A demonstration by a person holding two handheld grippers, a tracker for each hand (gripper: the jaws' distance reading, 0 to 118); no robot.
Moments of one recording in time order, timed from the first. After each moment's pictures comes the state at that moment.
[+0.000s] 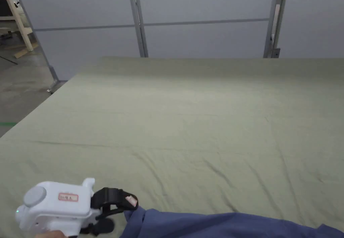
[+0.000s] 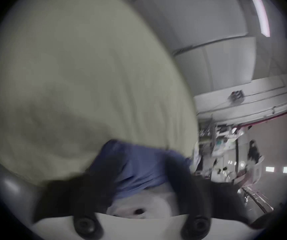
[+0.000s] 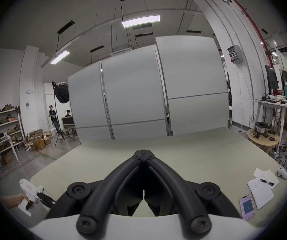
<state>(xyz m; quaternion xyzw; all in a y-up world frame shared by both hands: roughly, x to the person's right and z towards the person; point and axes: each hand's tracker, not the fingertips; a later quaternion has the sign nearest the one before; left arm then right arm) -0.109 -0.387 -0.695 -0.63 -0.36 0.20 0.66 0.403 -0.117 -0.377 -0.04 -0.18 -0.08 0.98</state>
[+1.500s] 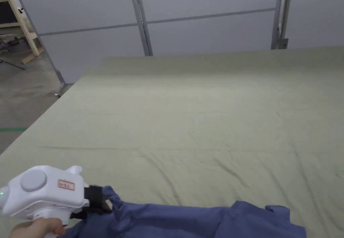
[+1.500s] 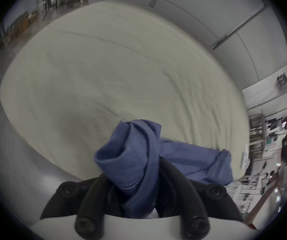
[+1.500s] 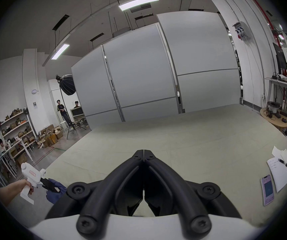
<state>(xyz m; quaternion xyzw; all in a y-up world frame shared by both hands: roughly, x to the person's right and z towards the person) -0.114 -0.308 -0.710 -0.60 -0.20 0.10 0.77 0.395 -0.160 -0.412 -0.11 -0.13 -0.14 0.98</state>
